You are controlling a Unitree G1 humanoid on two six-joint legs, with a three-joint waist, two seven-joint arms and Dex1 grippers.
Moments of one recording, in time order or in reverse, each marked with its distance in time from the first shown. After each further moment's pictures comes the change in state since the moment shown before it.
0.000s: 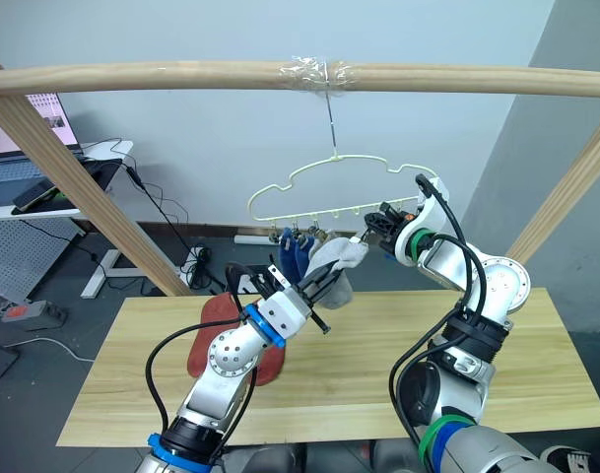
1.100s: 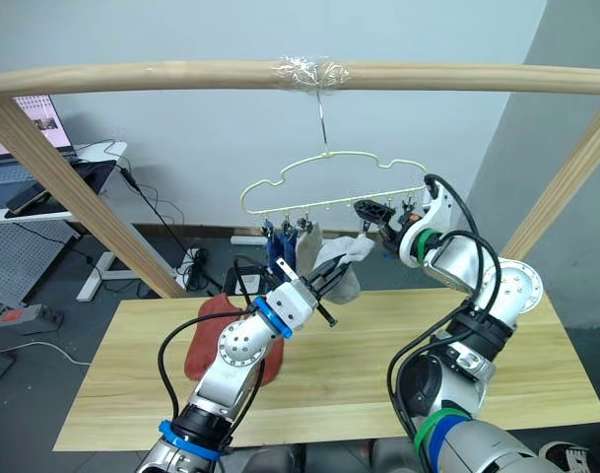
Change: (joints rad) left arm -0.060 -0.046 -0.012 0.074 -0.091 0.076 -0.034; right arm -0.004 -0.104 -0.089 0.006 0.192 0.108 -0.049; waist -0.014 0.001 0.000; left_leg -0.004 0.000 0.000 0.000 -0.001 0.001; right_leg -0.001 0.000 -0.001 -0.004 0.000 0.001
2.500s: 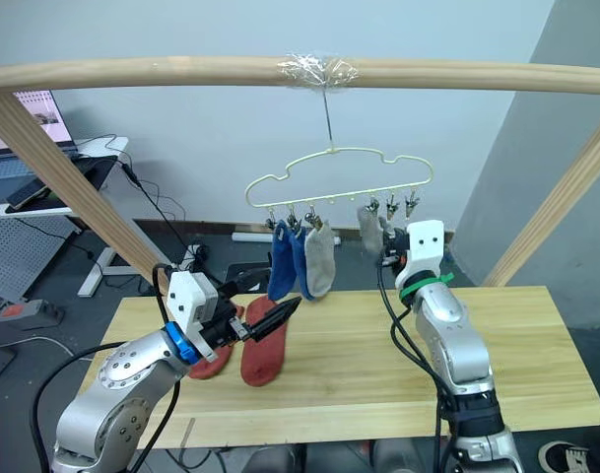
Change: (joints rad) left arm 0.282 0.323 0.315 -0.642 -0.520 0.786 -0.127; right arm 0.471 -0.123 0.831 -0.032 -0.852 -1.195 0.354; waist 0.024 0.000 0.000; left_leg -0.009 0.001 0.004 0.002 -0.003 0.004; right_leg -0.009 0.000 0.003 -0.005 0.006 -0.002
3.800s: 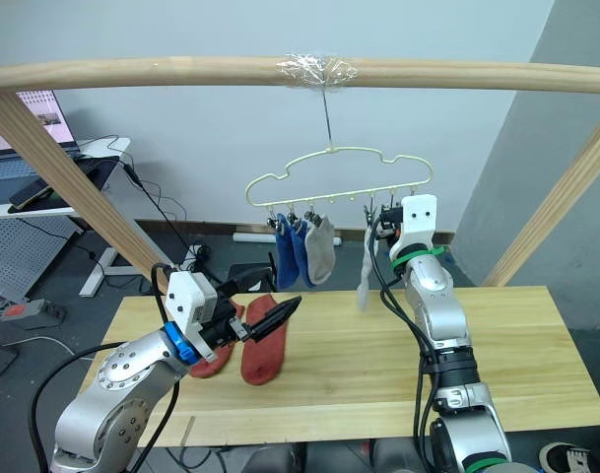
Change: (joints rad) left arm 0.004 0.000 0.000 -0.010 0.000 -0.002 0.001; right arm -0.180 0.042 -0.047 0.290 -0.075 -0.160 0.002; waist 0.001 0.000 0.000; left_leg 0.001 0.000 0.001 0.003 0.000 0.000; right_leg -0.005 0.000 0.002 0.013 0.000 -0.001
